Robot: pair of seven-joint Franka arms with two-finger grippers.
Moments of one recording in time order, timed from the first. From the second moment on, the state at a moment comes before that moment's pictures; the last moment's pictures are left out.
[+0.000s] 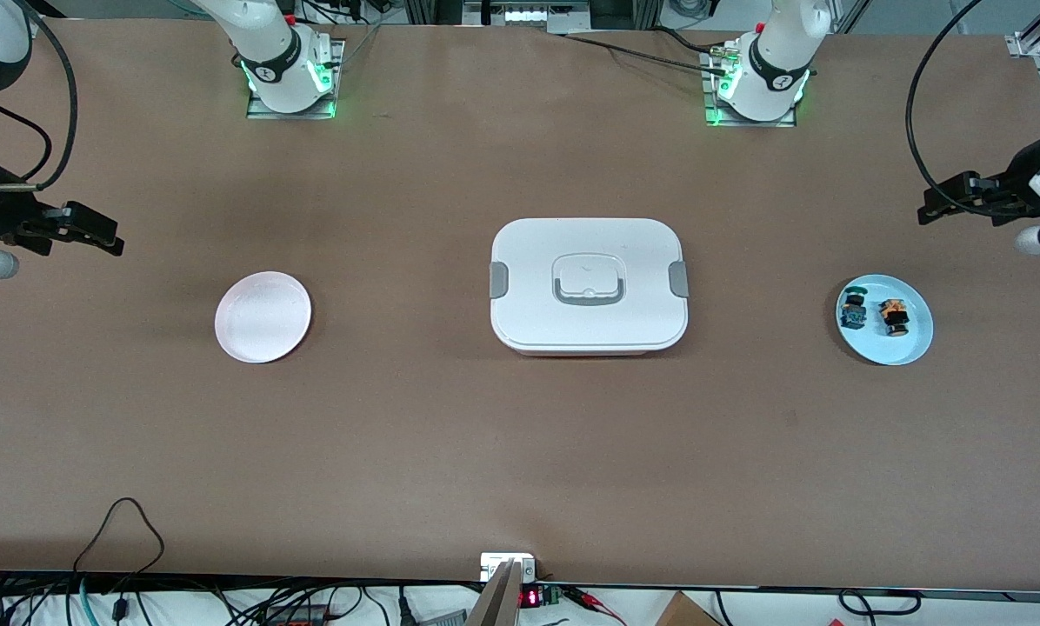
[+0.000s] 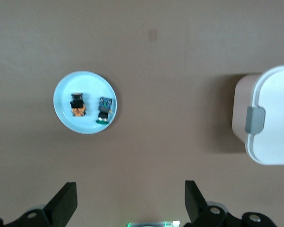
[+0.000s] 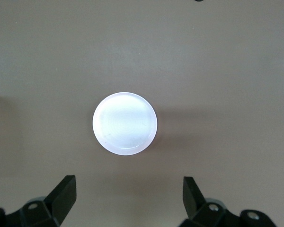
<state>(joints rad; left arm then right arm) 0.04 0.04 0.02 -1.60 -0.02 1.47 0.06 0.09 0.08 -0.13 -1.61 0.01 1.67 -0.04</state>
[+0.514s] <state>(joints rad) 0.06 0.06 0.02 -1.61 0.04 1.41 0.57 0.09 0.08 -0.13 -1.61 0.01 1.65 -0.04</state>
